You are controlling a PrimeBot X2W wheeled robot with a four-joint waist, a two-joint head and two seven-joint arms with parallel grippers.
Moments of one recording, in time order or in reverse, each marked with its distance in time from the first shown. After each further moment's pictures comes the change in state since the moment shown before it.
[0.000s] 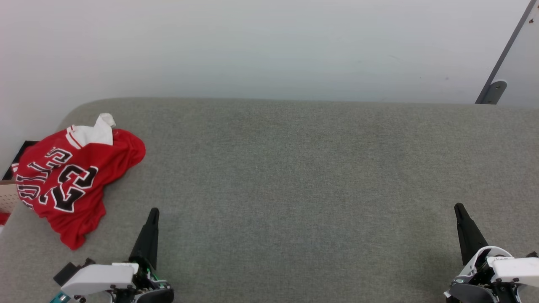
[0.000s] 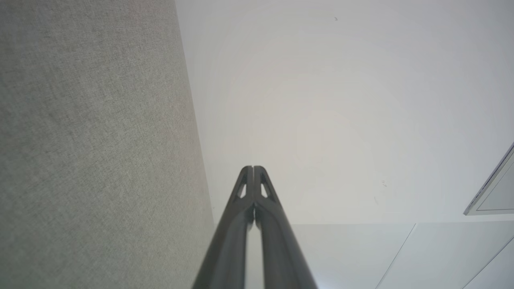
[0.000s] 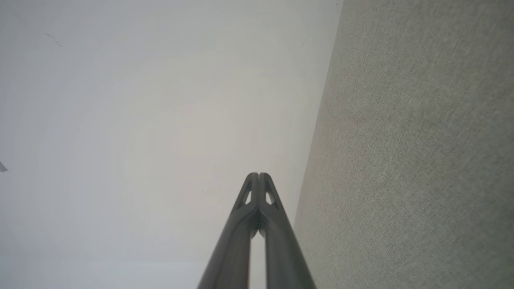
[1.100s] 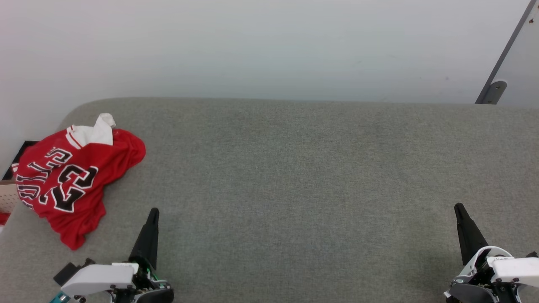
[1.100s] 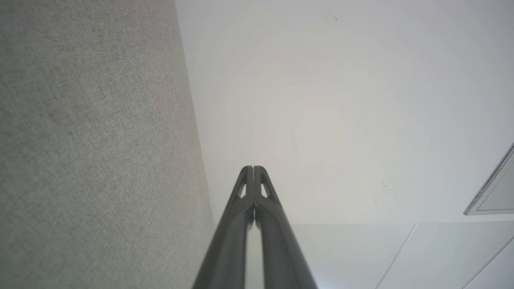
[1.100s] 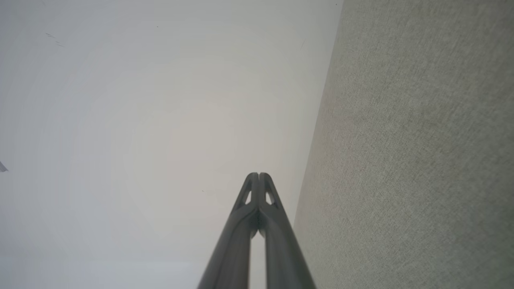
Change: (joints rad) left arm 0.000 0.000 0.000 0.000 0.000 0.000 0.000; right arm 0.000 0.000 0.000 0.000 0.000 0.000 0.000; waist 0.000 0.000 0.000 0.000
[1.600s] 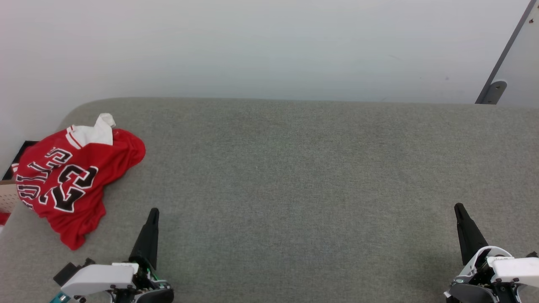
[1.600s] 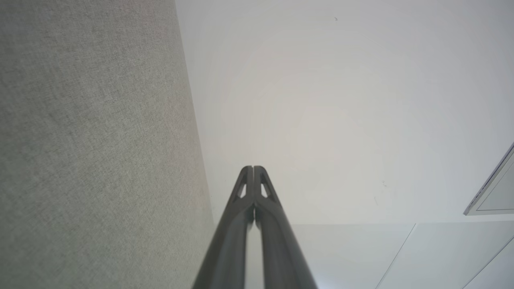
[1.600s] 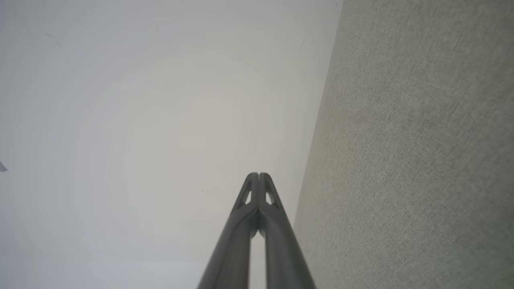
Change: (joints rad) left arm 0.000 0.000 0.000 0.000 0.000 0.000 0.000; right arm 0.000 0.000 0.000 0.000 0.000 0.000 0.000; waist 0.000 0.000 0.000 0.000
